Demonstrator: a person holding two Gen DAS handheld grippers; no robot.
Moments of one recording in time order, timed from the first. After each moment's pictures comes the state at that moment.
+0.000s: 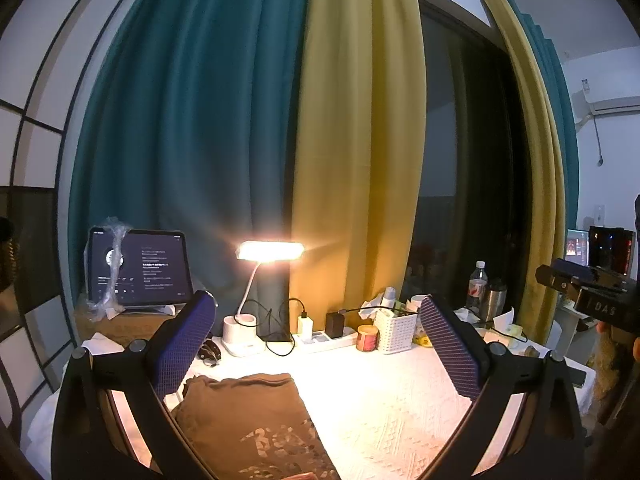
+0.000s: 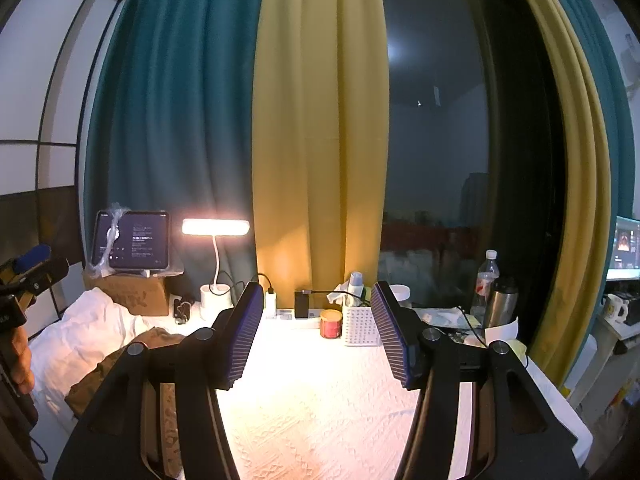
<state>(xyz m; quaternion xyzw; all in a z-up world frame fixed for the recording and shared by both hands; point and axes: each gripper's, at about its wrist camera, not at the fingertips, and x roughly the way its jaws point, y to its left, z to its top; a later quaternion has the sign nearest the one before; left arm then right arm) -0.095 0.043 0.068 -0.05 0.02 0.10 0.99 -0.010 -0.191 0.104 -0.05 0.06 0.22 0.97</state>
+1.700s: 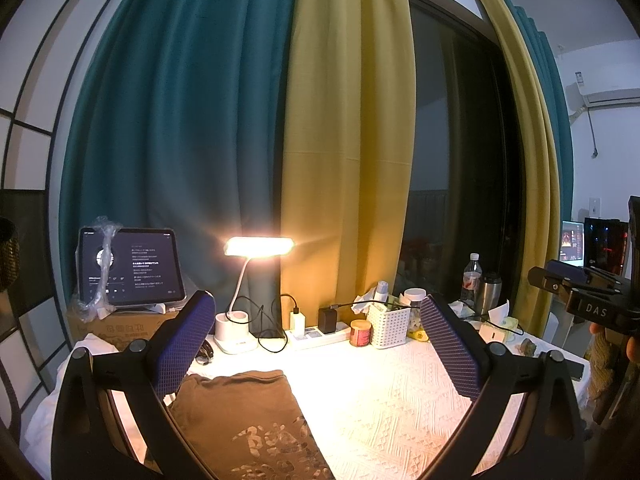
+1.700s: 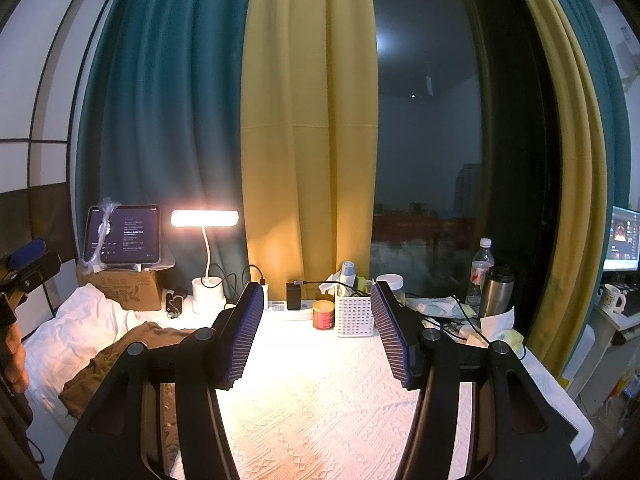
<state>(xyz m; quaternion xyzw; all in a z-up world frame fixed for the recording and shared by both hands) -0.086 0.037 0.066 -0.04 0.03 0.09 0.99 -0.003 -0.199 0.097 -0.04 0.07 0.21 0.97</state>
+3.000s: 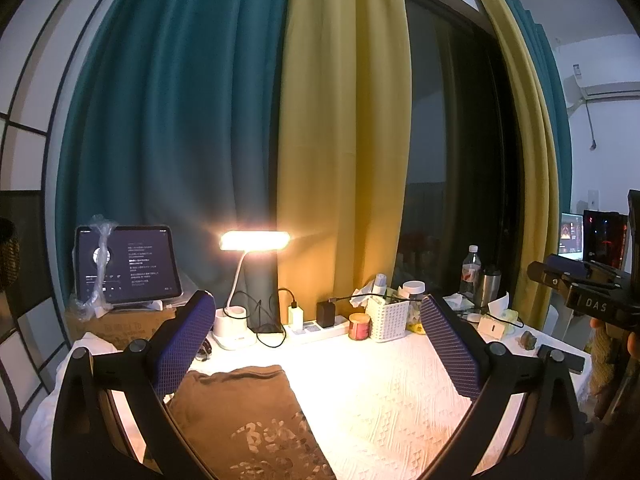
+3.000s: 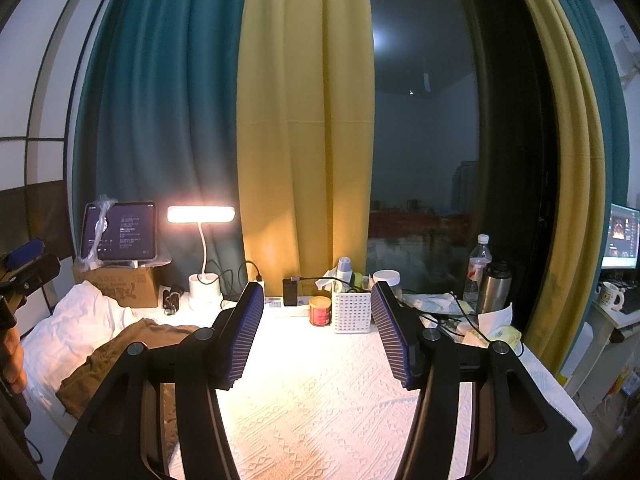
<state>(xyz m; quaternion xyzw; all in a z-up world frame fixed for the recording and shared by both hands) -0.085 0.041 0.063 -0.04 0.03 0.09 1.00 -0.007 -0.208 0.093 -0.04 0.07 0.21 0.98</state>
